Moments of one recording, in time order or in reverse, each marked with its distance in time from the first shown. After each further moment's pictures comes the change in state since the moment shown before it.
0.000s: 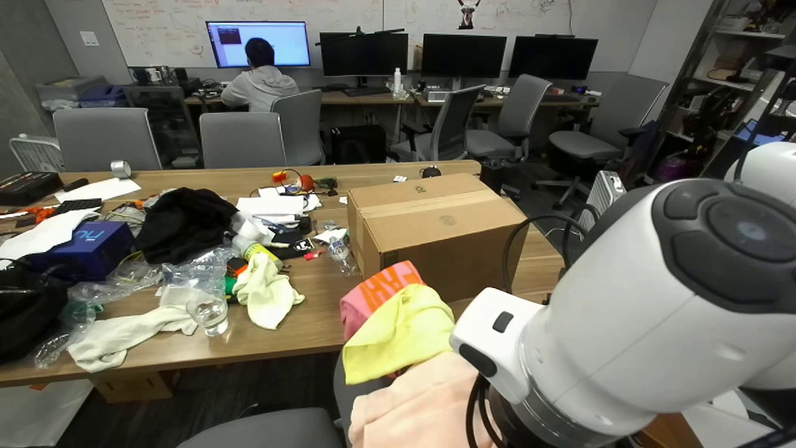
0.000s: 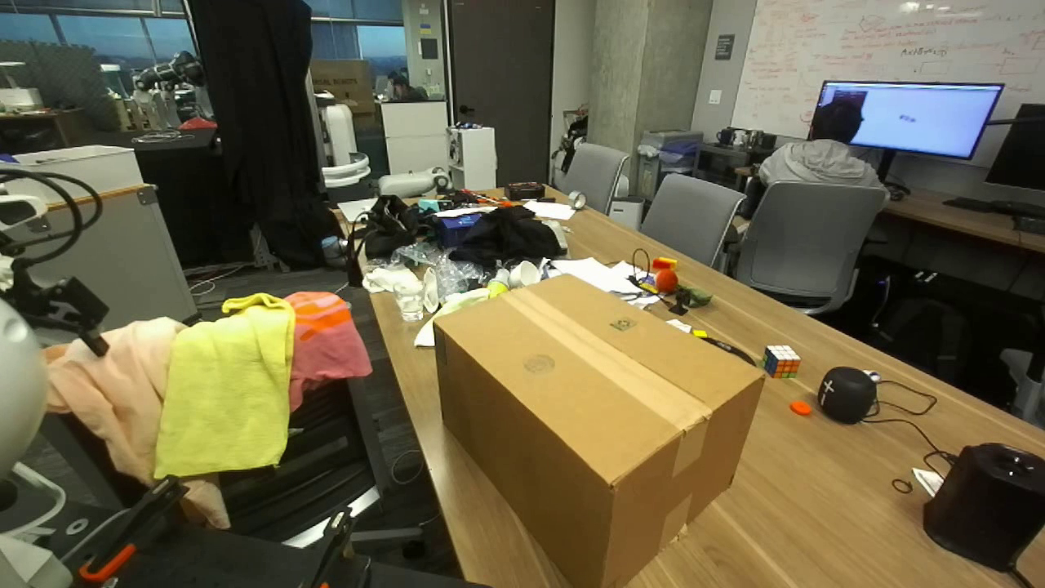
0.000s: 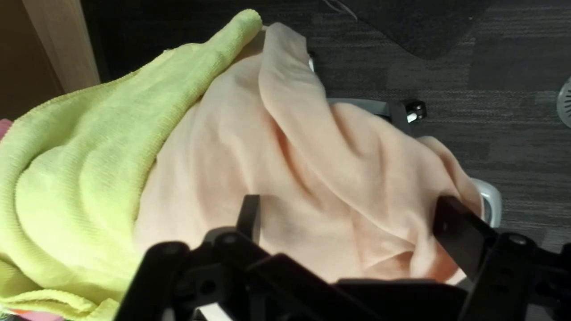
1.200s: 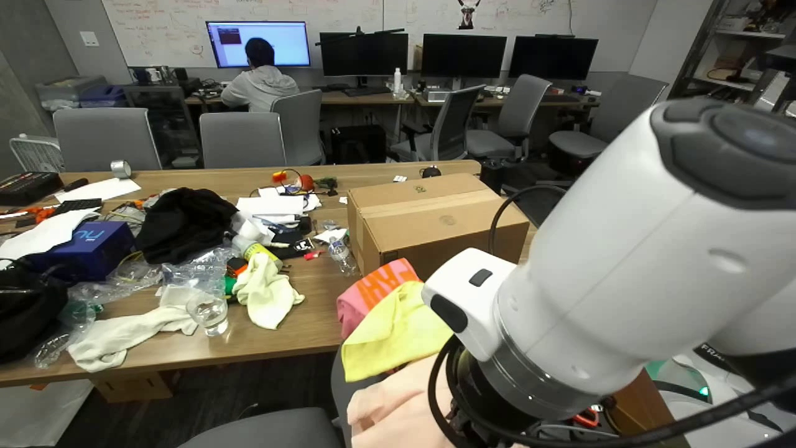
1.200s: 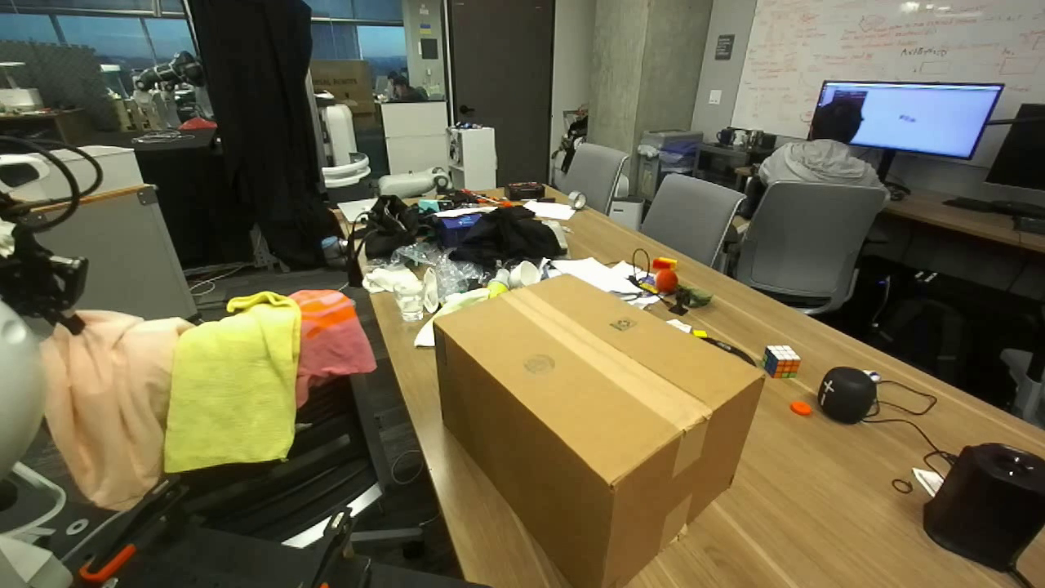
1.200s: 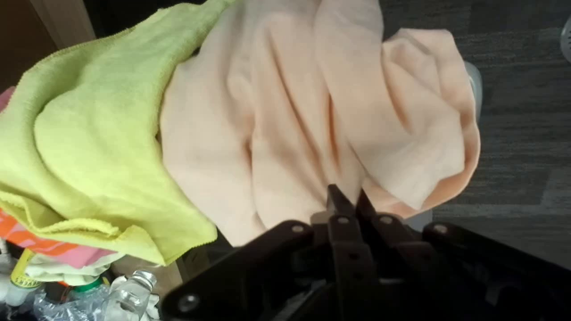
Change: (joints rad) arm -0.008 -0.036 -0.025 0.065 0.016 0.003 0.021
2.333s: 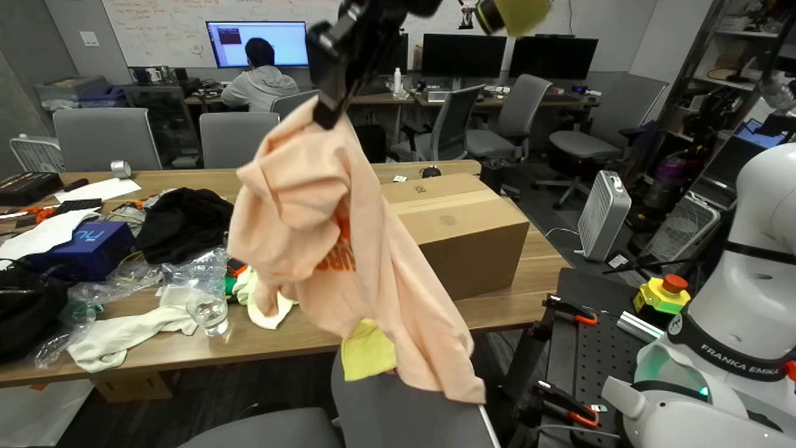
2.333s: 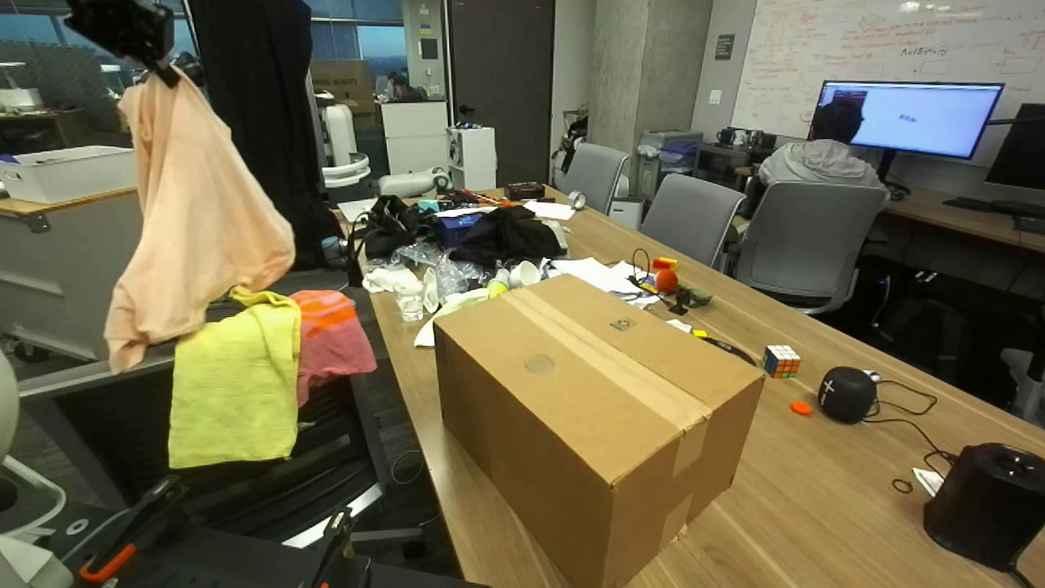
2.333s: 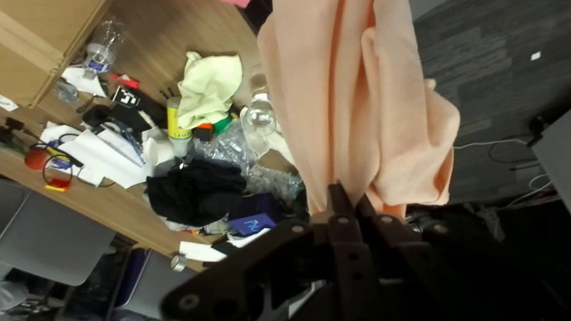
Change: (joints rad) arm -0.191 -0.240 -0.181 0.385 0.125 -0.193 -0.093
